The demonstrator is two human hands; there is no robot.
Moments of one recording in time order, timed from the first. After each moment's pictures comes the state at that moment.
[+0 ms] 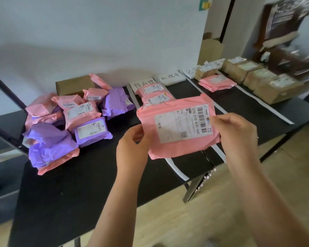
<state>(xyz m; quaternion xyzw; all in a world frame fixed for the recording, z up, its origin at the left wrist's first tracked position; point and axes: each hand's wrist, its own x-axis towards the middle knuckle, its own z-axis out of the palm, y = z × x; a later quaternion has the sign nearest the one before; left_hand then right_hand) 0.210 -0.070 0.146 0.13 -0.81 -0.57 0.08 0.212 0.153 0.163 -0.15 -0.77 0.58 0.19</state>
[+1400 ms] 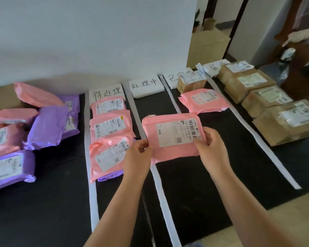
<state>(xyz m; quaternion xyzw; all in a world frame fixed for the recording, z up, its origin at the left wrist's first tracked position) -0.084 0.202 0.067 0.25 -0.81 -0.53 -0.04 -0.111 0.392 0.041 -0.18 -0.84 0.51 0.03</state>
